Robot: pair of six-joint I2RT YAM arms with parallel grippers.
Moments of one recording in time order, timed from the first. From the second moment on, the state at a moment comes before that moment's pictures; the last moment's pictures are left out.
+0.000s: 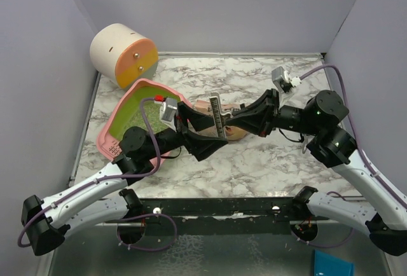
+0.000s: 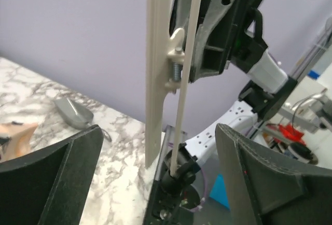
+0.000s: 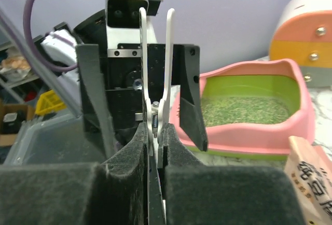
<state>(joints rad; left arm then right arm) -0.92 0.84 0.68 0.55 0.37 -0.59 0.72 0.93 1.14 -0.06 -0.66 0.33</state>
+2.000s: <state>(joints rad) -0.57 1.50 1.29 -0.35 0.68 0.70 0.27 1.29 1.29 -0.76 -0.54 -0.96</state>
